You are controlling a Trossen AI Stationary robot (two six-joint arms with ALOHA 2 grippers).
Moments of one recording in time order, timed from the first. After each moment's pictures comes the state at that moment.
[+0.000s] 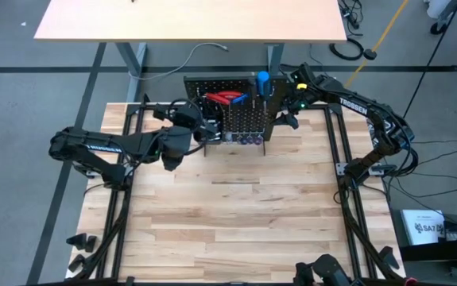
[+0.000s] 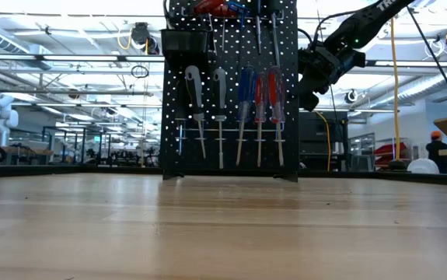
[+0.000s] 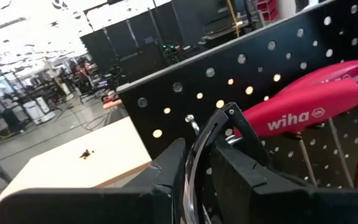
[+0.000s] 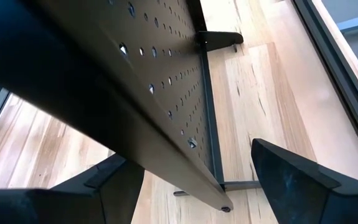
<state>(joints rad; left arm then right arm) -0.09 1.39 1.31 -0.14 -1.38 0.11 -0.92 1.55 1.19 -0.65 -0.83 -0.52</state>
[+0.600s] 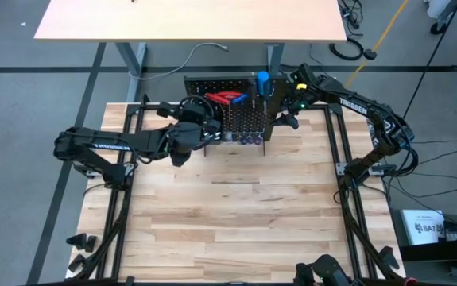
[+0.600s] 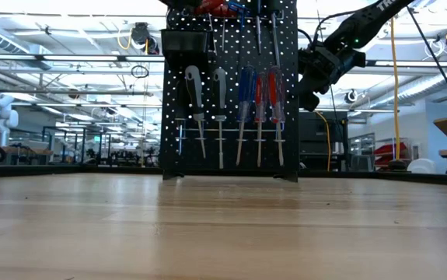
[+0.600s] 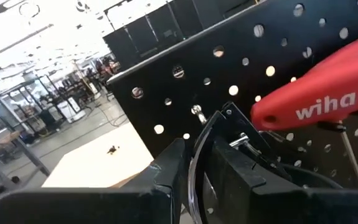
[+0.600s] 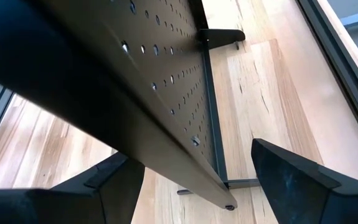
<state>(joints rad) -0.03 1.44 1.32 -0.12 -1.42 0.17 -0.91 1.55 1.19 -0.66 -0.84 -0.51</state>
